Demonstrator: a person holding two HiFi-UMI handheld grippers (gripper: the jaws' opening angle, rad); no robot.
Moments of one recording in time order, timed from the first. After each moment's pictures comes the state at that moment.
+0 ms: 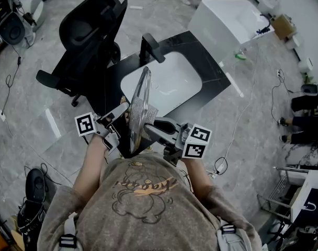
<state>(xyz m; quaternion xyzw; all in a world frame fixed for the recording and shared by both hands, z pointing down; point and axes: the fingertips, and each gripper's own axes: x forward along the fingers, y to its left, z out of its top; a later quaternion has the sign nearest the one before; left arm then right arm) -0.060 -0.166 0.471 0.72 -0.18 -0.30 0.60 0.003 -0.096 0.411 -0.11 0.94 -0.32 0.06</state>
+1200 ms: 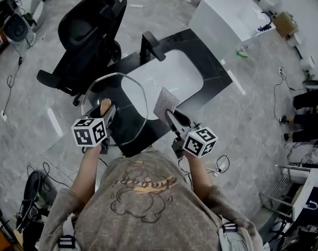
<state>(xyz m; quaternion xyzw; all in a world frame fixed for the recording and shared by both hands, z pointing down) -0.138 -0.163 0.530 0.77 -0.54 0.12 0.34 0.087 -0.152 0.484 -0.37 0.89 -0.28 -0.01</state>
